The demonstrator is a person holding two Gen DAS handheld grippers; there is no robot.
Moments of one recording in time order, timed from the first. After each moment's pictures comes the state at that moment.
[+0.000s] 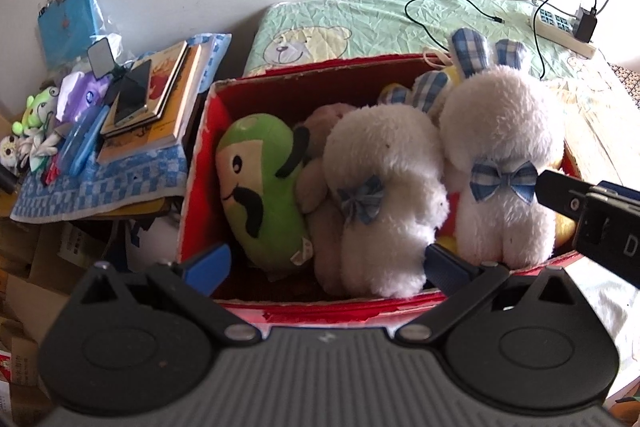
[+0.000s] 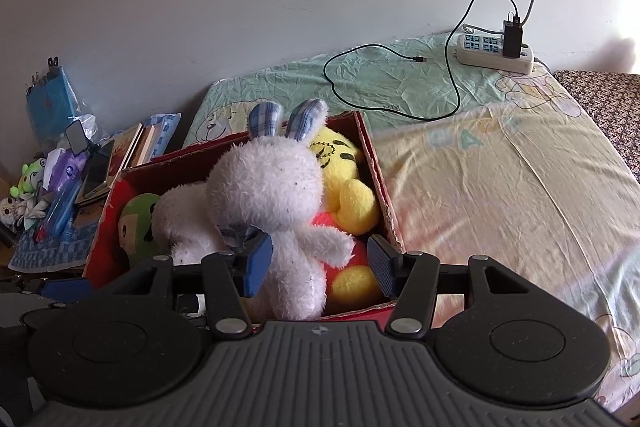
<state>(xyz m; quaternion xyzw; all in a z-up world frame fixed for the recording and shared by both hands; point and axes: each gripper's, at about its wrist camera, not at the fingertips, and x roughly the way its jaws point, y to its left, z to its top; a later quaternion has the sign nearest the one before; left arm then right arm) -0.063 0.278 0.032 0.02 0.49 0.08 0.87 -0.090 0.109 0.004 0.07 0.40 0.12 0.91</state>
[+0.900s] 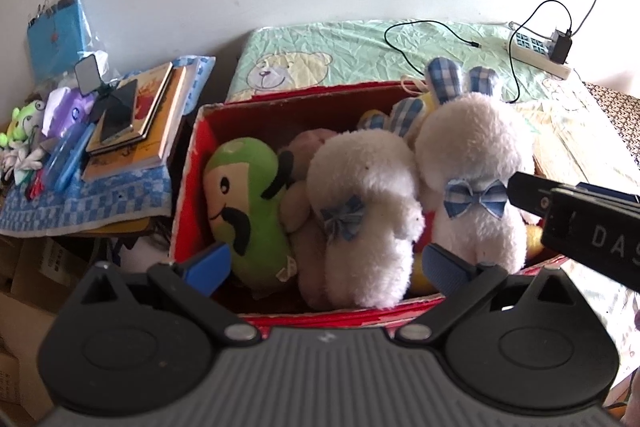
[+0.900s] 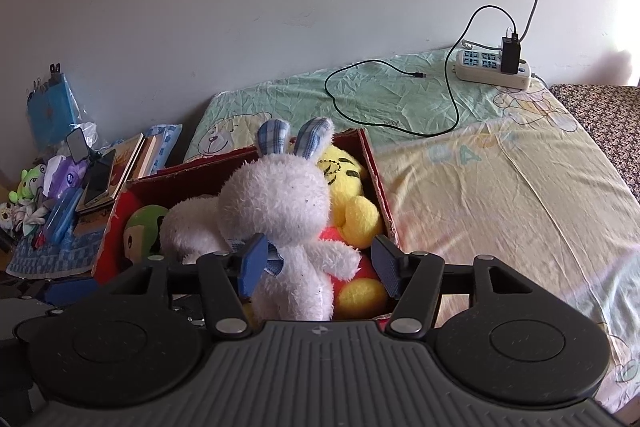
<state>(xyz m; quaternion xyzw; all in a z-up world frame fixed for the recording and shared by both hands) -0.073 0.276 0.042 0.00 0.45 0.05 0.89 -0.095 0.113 0.013 0.06 0.38 0.12 0.92</state>
